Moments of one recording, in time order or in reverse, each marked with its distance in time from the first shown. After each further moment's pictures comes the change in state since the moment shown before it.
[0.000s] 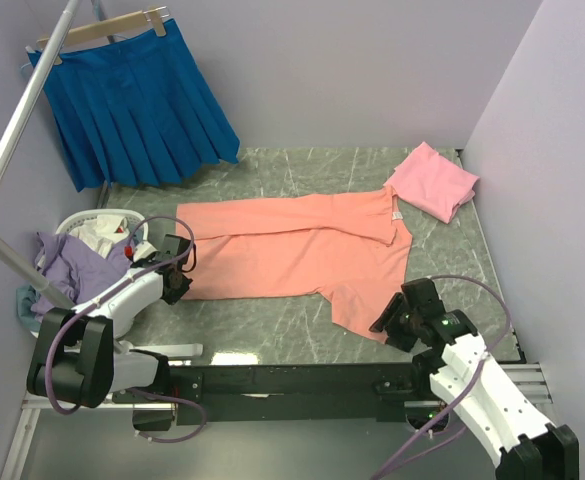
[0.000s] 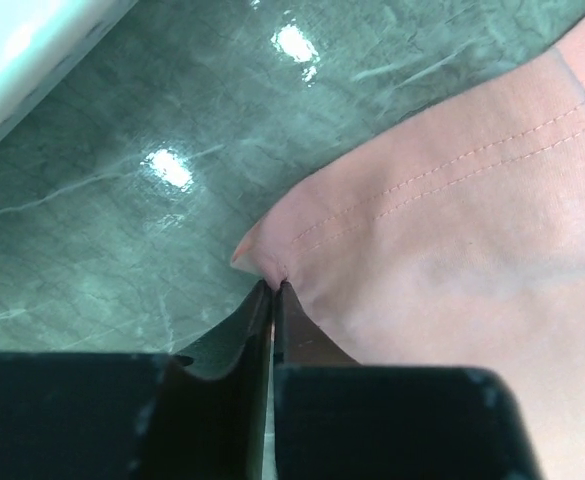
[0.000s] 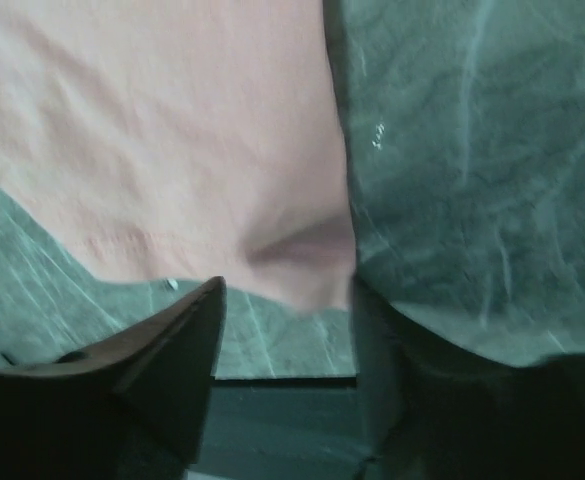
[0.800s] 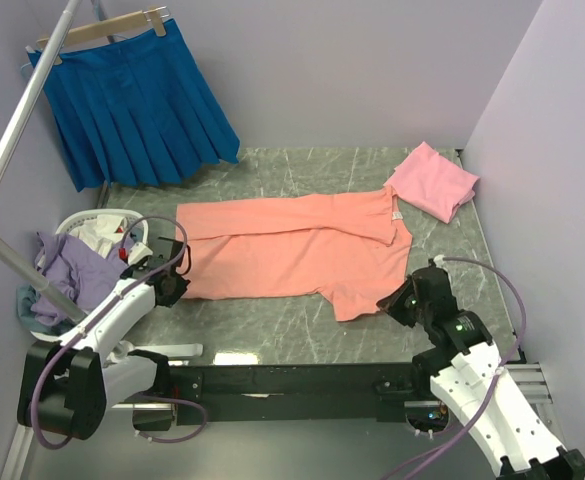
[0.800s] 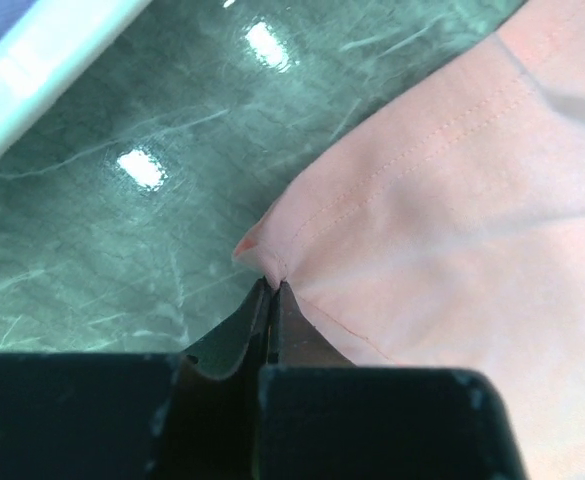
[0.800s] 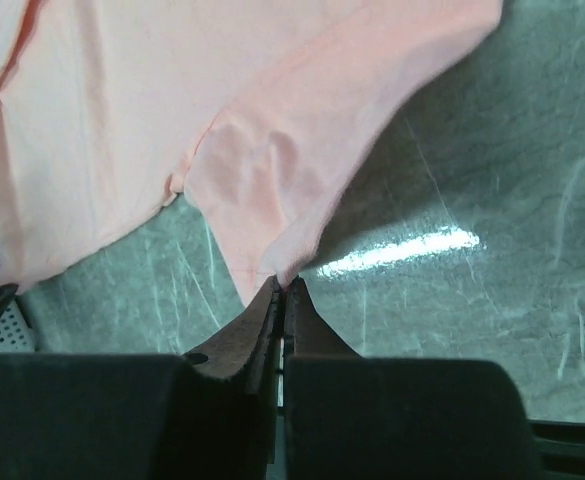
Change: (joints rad) left arm 0.000 -0.161 -0.011 -0.082 0.037 -0.003; right arm 0.011 -0.096 0.118 0.093 0.073 -0.009
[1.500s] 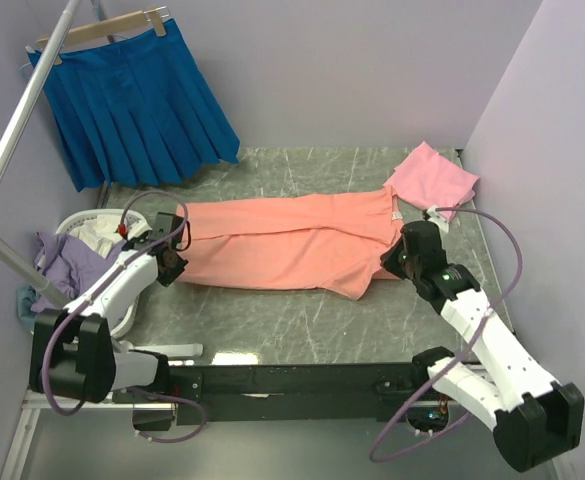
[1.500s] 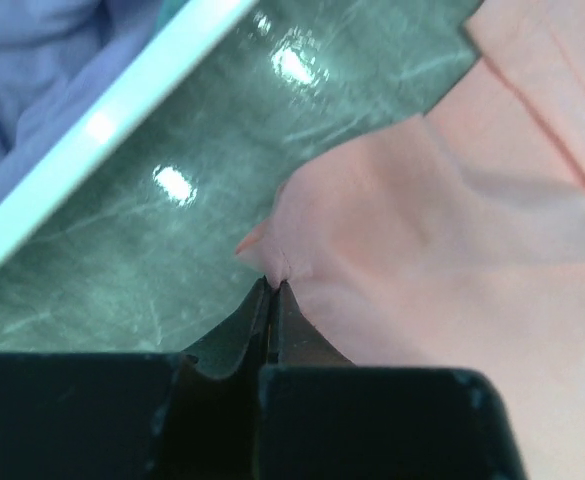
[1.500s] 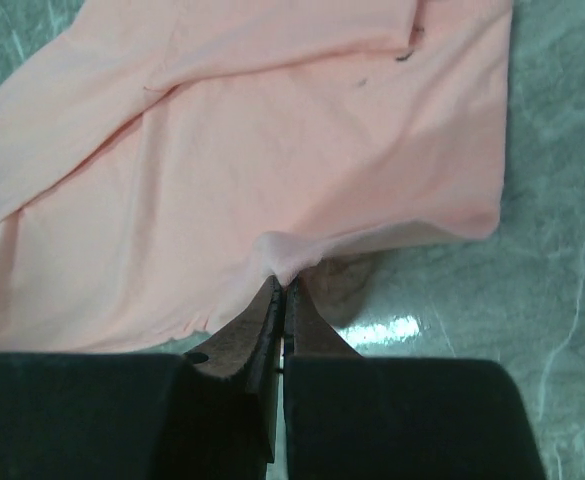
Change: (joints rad) left arm 0.038 0.156 0.200 -0.064 -0.039 0.074; right arm 0.000 0.372 0.278 0.199 0.201 -0.180
